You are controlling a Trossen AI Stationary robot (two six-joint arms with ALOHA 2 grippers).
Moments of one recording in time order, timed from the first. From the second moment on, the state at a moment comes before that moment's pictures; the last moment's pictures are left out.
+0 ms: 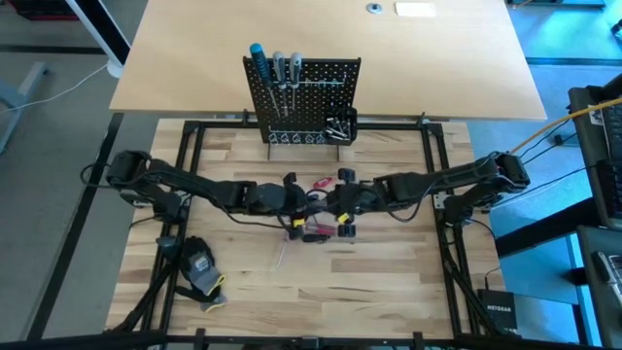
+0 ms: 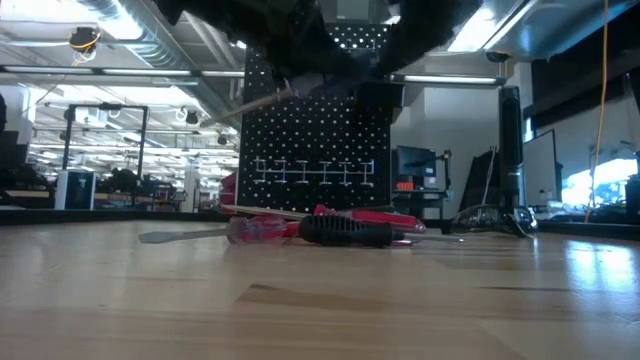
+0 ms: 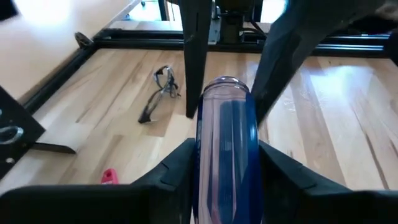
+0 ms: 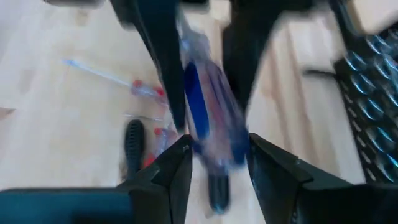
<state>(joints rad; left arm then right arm) -0.12 1.57 0.96 0.19 -0.28 -0.06 0.15 1.51 1.20 -0.49 0.26 -0.05</state>
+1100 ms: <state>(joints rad) -0.19 1.39 0.78 1.06 -0.28 0.23 0.15 1.63 0.86 0.86 0.20 -0.08</state>
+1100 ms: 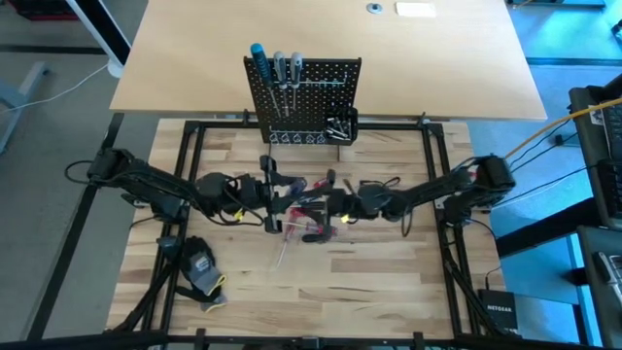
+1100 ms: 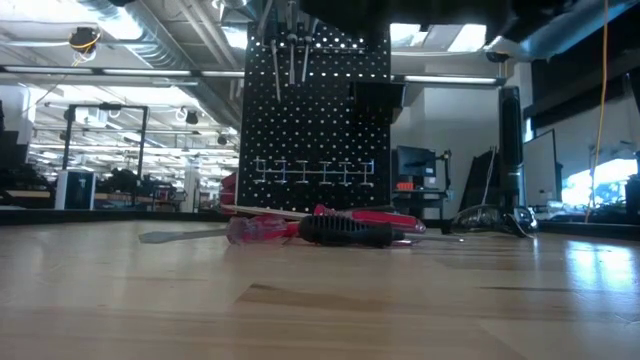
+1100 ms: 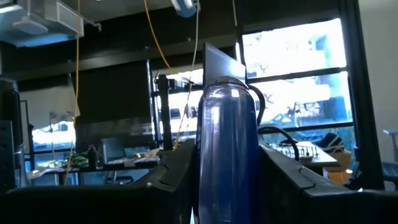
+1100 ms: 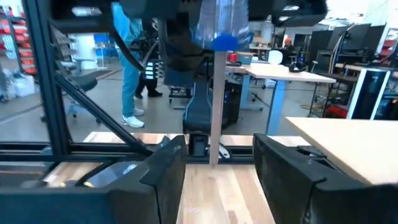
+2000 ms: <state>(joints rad) -0.23 1.38 0.78 1.04 -0.32 0.30 0.15 1.72 1.02 0.72 0.27 -0.24</state>
